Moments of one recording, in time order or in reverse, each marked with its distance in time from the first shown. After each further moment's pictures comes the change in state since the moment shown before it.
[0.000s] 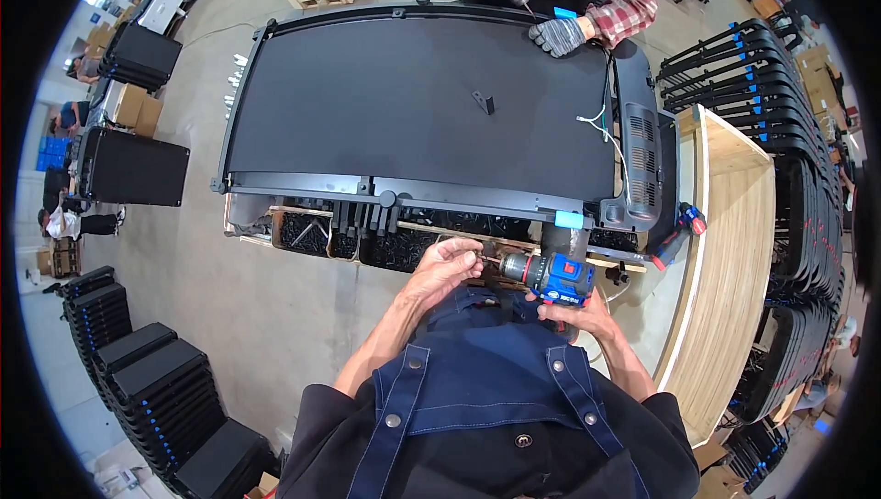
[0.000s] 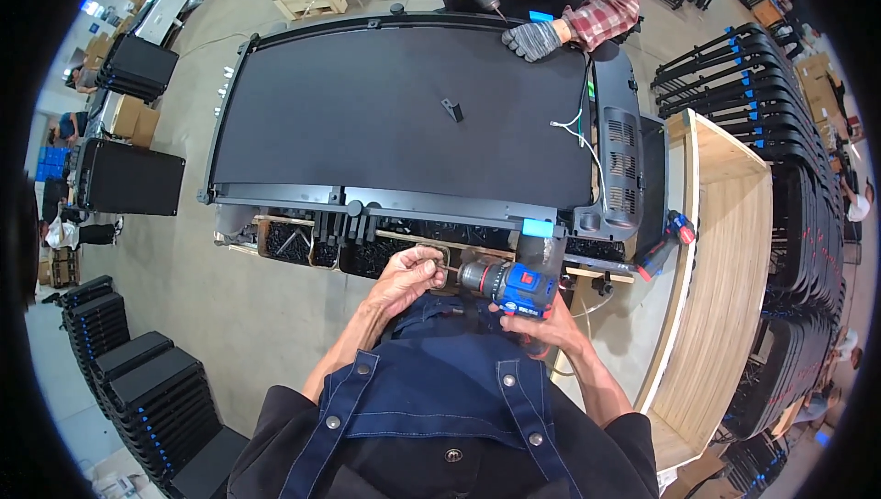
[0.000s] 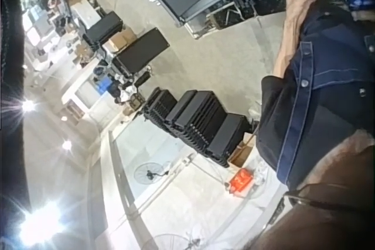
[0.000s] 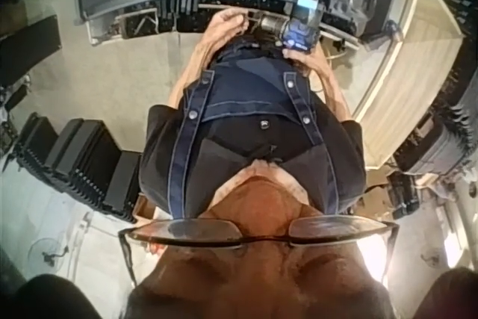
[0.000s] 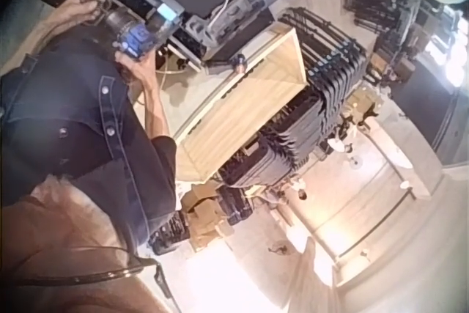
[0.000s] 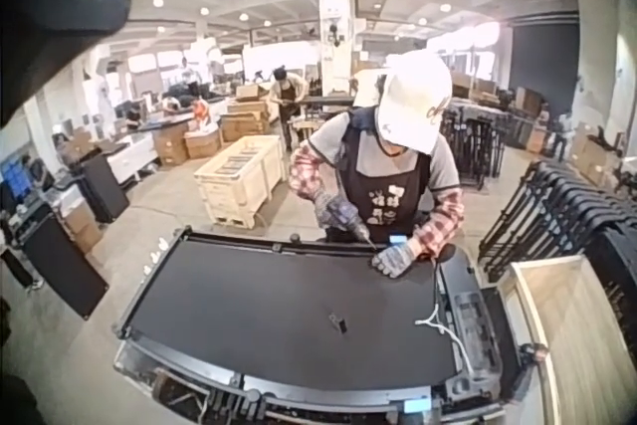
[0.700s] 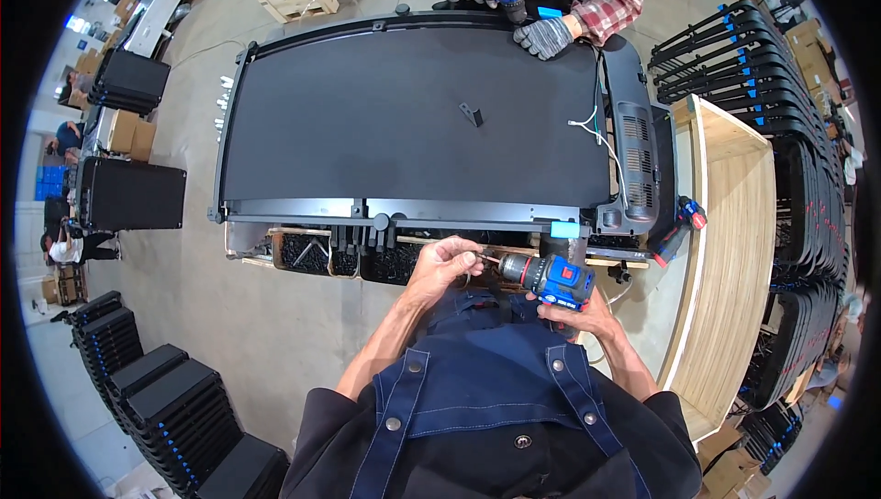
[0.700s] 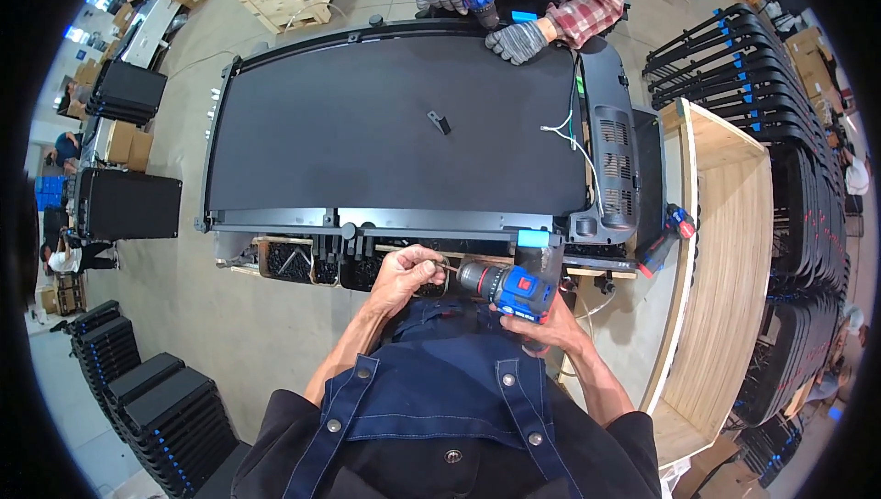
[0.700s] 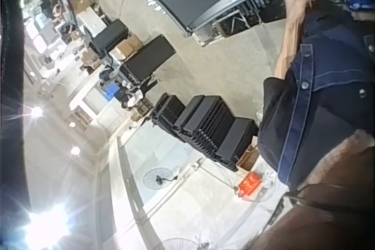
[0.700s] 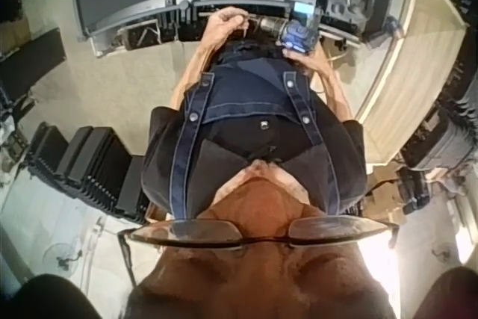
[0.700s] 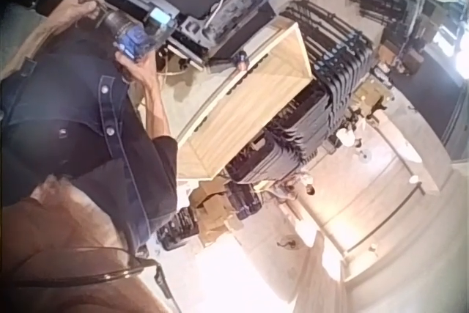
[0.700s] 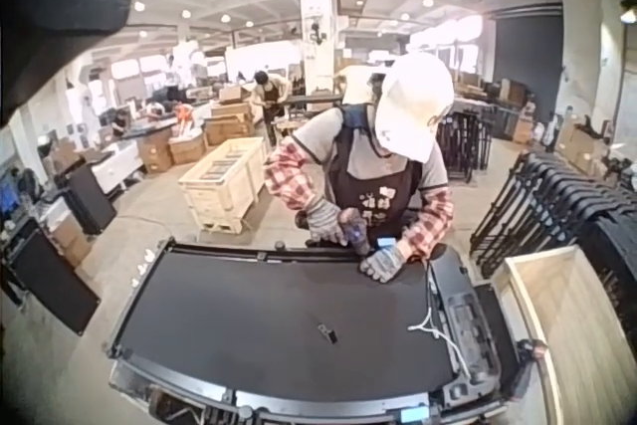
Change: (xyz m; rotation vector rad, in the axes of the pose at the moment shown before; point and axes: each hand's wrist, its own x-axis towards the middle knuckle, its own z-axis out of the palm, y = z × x) left_hand 0.025 0.025 0.010 0.347 0.013 0.087; right_hand 0.012 -0.010 -0.007 -0.075 0.062 0.025
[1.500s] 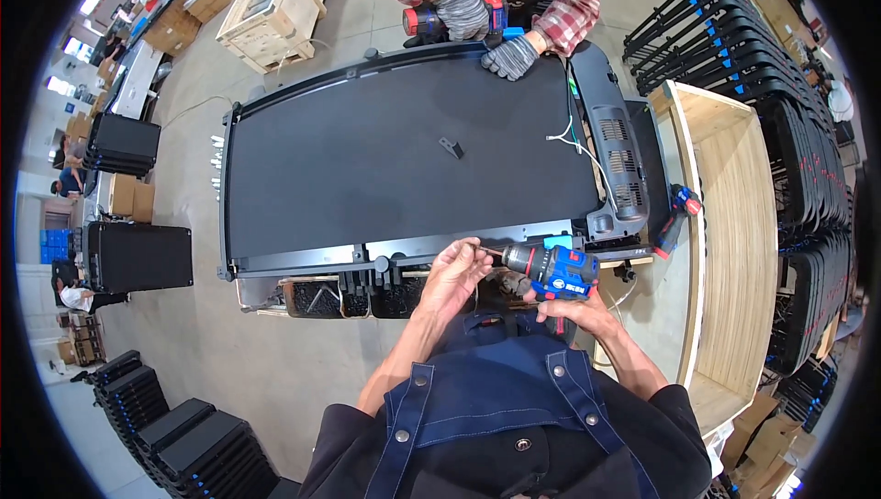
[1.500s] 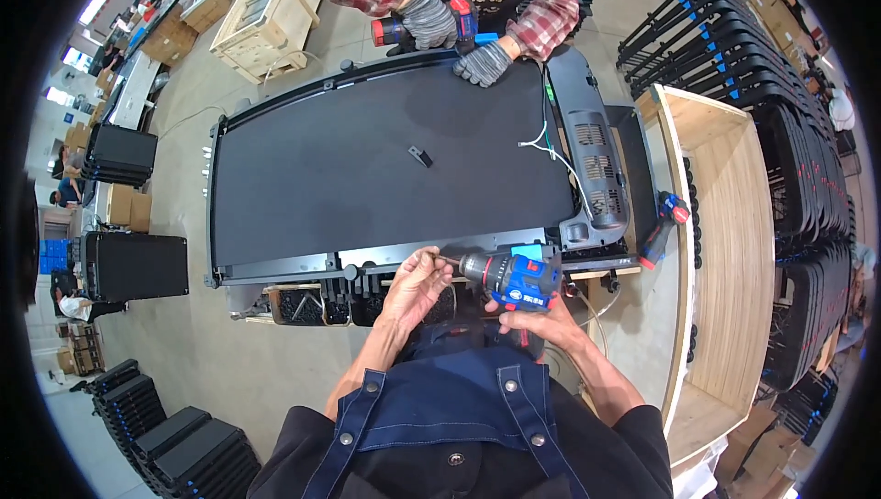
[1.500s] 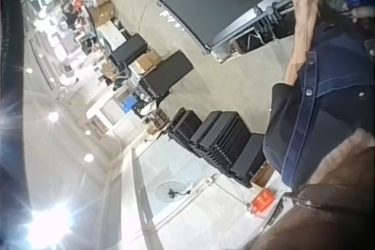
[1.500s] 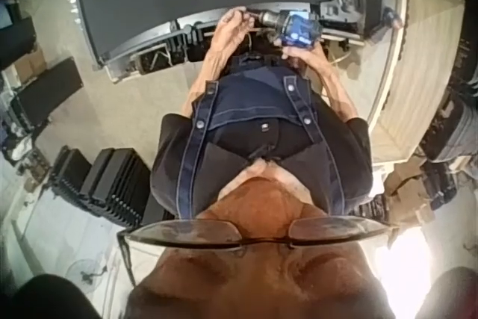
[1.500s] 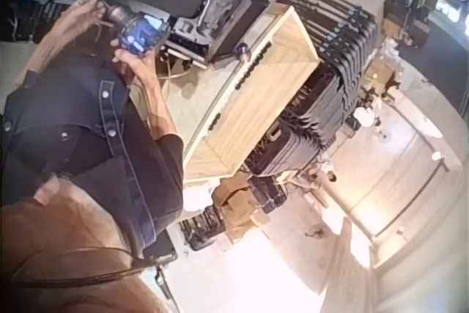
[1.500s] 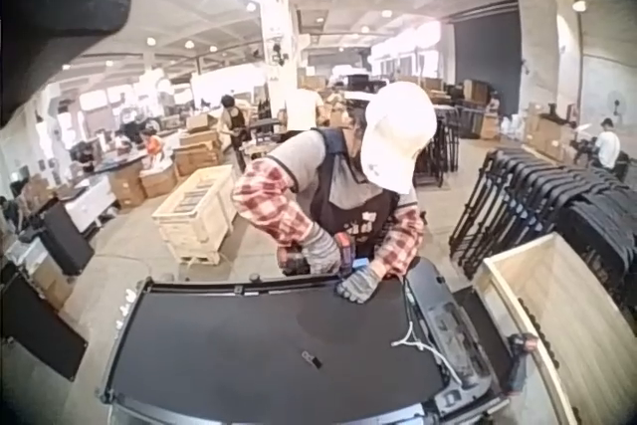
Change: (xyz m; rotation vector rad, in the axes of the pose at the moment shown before) left_hand 0.038 0.022 0.028 -0.458 0.008 -0.049; right_hand 0.012 -0.026 0.014 0.223 0.124 -0.006
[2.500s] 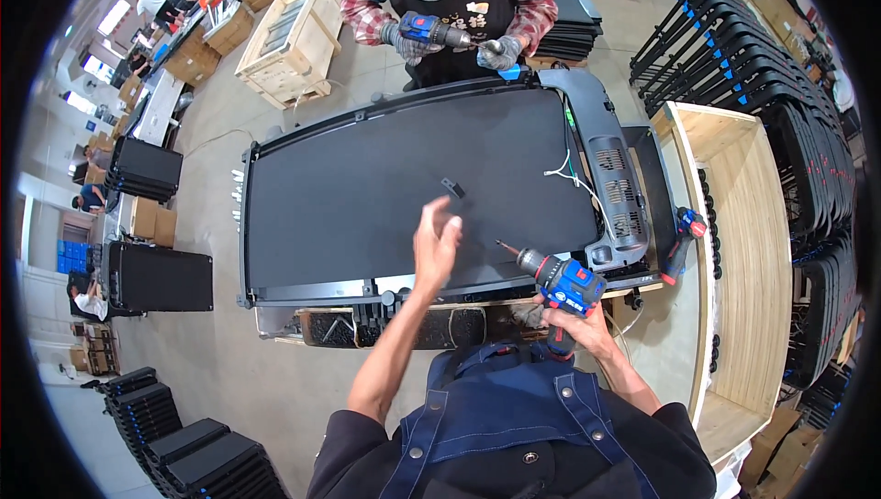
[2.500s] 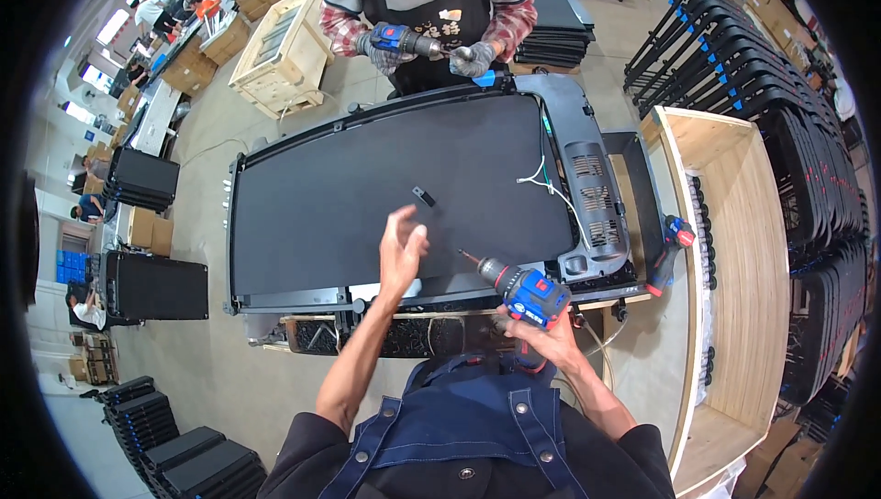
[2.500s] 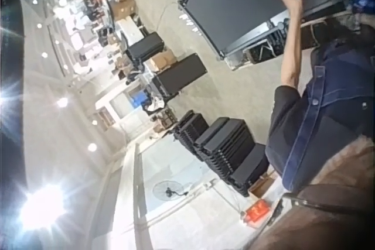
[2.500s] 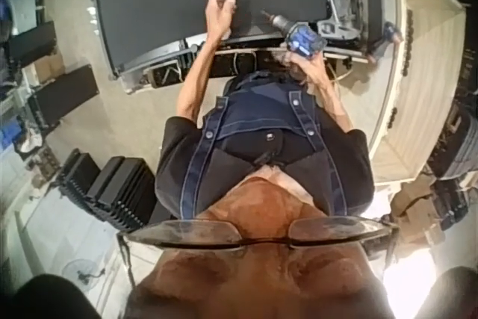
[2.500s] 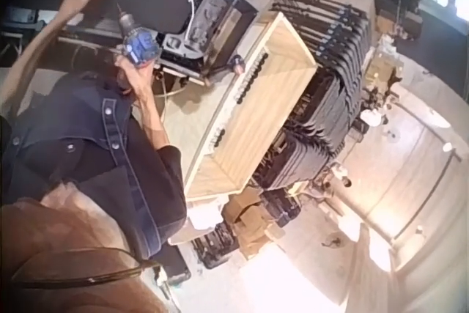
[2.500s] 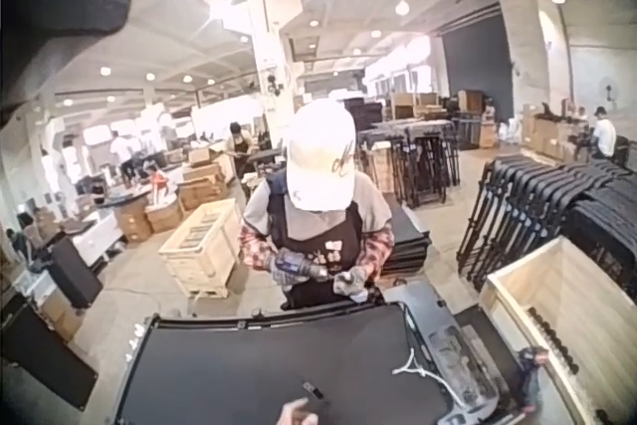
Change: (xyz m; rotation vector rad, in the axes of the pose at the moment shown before) left_hand 0.077 0.061 0.038 1.259 0.204 0.533; right_hand 0.014 0.011 -0.019 0.090 0.123 -0.232
